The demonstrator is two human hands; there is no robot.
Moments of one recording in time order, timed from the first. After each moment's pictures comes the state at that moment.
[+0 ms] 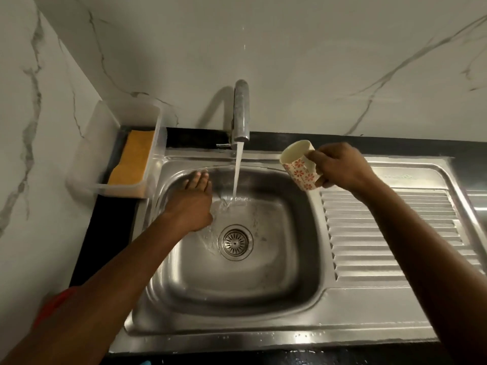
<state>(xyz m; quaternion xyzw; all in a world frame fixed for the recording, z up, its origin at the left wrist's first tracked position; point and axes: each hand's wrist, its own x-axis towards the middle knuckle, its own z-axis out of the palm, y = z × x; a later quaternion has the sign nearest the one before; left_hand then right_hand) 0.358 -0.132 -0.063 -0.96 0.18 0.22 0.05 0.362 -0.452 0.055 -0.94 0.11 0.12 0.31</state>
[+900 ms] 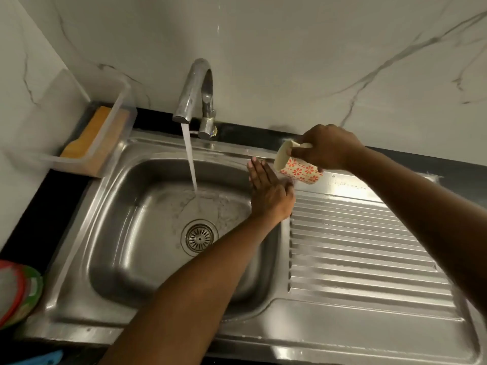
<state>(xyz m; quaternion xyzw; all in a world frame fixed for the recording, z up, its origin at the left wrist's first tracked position) 0.368 -0.419 -0.125 -0.93 -0.03 0.15 -0.34 0.436 -0.534 0.038 -0.98 -0.10 0.15 0.04</state>
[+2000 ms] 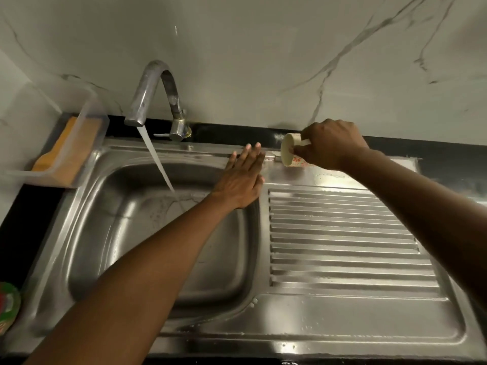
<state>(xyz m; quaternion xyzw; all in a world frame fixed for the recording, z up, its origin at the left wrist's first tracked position) 0.399 -0.378 -0.117 -0.95 0.26 0.10 -0.10 0.413 -0.596 0.043 -0.99 -0.12 0.05 -0.06</state>
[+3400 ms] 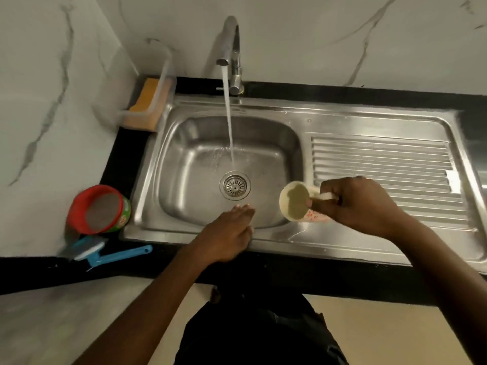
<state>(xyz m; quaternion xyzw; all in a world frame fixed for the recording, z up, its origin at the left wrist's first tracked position) 0.112 -0.223 -0.050 -0.91 0.16 0.32 -0.22 0.146 -0.513 0.060 -0.97 -0.11 0.15 0.17</state>
